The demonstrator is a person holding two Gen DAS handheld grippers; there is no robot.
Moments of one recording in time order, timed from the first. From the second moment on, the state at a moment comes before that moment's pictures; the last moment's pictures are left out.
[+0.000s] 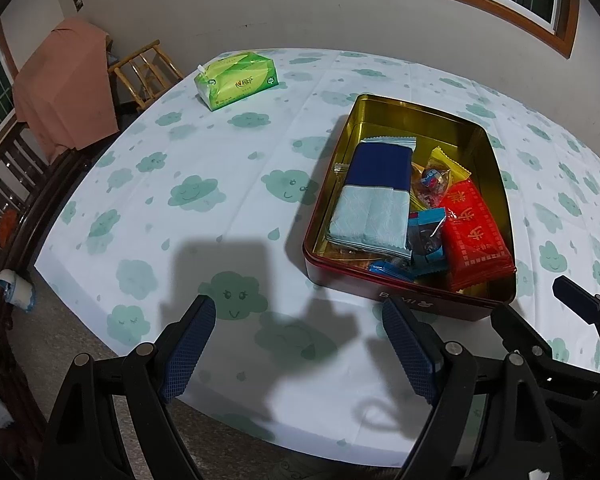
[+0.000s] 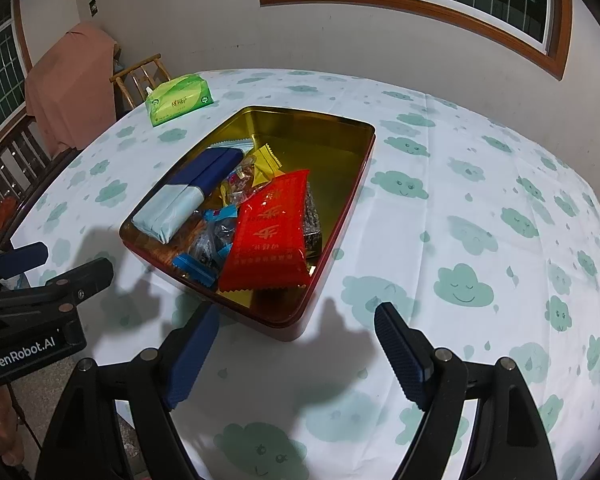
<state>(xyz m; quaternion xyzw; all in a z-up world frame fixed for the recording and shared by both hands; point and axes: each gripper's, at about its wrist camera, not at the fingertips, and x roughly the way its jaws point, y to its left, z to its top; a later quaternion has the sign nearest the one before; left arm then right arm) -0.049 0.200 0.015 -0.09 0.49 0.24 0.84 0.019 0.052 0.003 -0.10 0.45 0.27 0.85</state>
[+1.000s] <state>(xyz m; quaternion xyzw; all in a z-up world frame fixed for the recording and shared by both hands) -0.043 0.192 0.016 -0.07 0.48 0.22 0.84 0.020 0.052 -0.001 -0.11 0.45 0.27 0.84</state>
